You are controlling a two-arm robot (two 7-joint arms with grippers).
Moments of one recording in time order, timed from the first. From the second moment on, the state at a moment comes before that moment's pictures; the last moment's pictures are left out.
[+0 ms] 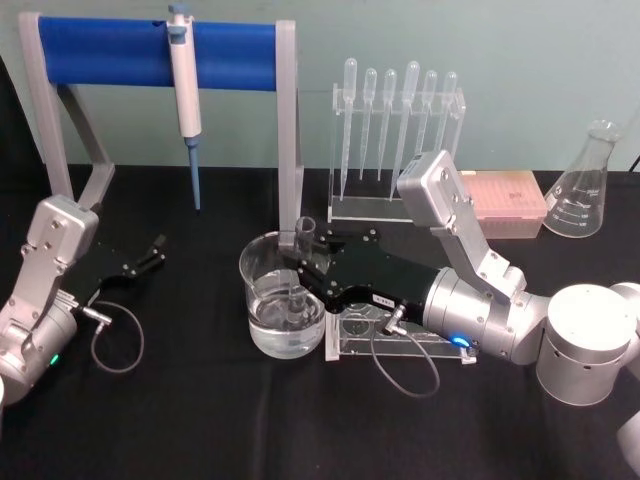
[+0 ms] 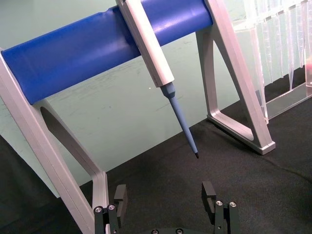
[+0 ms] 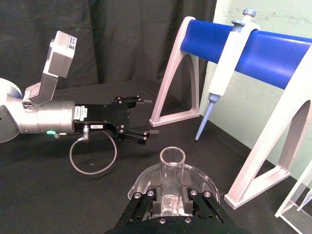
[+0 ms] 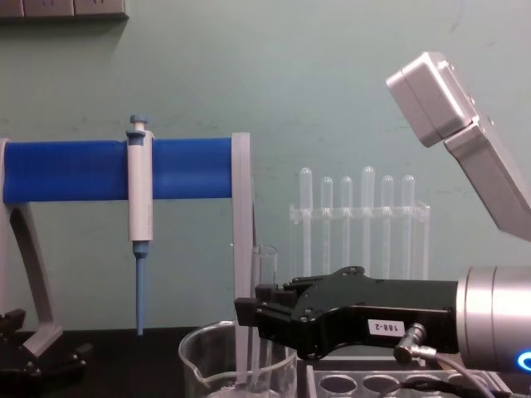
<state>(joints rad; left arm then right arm) -0.20 0.60 0.45 -1.41 -0.25 -0.12 0.03 0.36 0.42 -0.58 -1.58 0.34 0.13 0.50</state>
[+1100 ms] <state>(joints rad) -0.20 0.60 0.45 -1.41 -0.25 -0.12 0.03 0.36 0.42 -0.58 -1.58 0.34 0.13 0.50</state>
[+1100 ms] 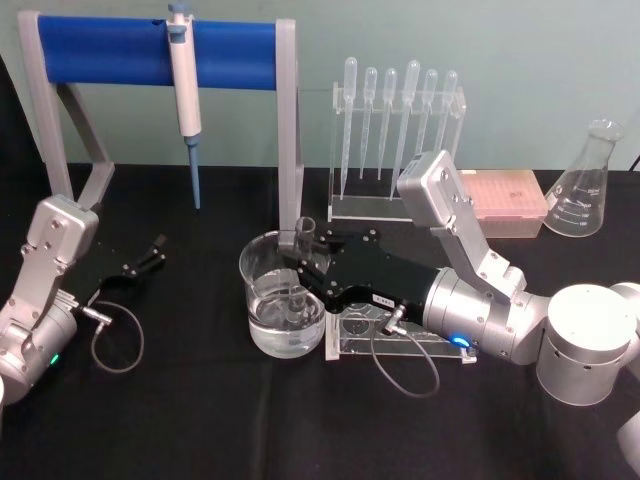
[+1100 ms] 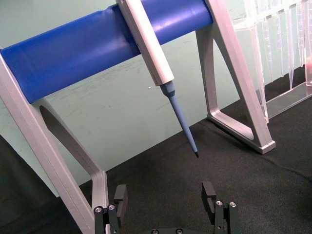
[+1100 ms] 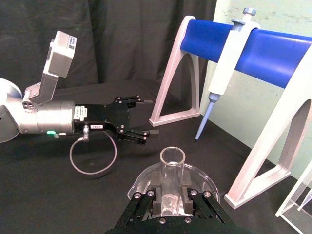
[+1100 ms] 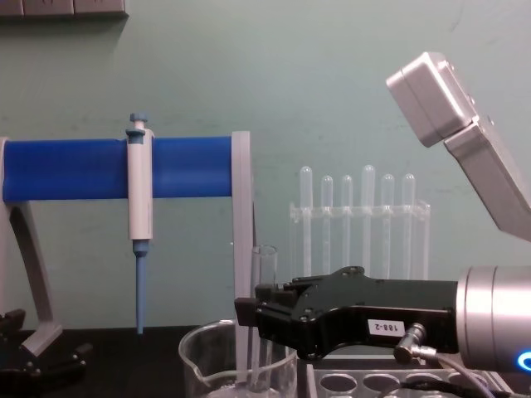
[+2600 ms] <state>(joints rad) -0.20 0.60 0.45 -1.41 -0.25 -0.12 0.03 0.36 0.42 -0.58 -1.58 0.34 0.13 0.50</state>
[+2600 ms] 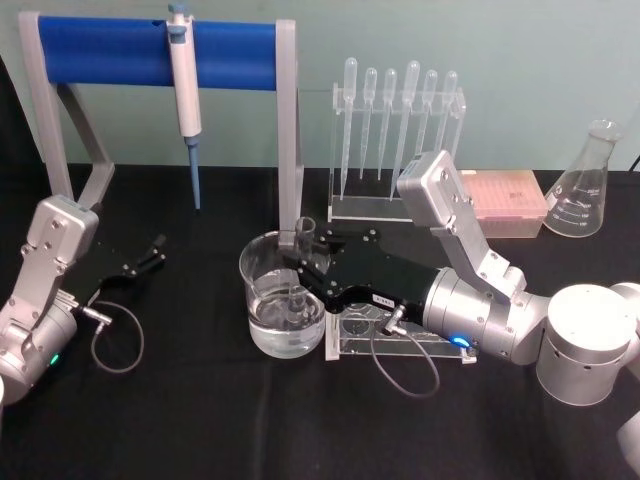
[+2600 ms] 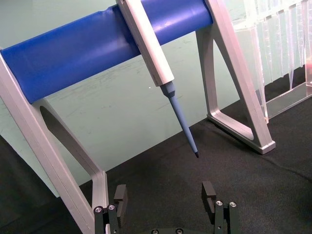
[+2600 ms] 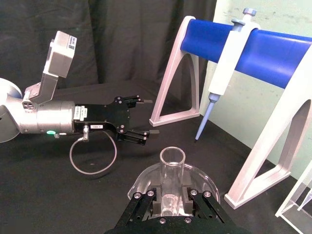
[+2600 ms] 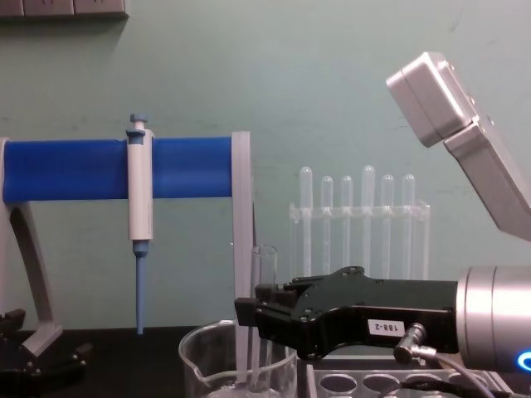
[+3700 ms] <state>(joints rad) -0.20 0.60 0.45 -1.41 -0.25 -0.12 0.03 0.36 0.42 -0.58 -1.58 0.34 0.13 0.50</state>
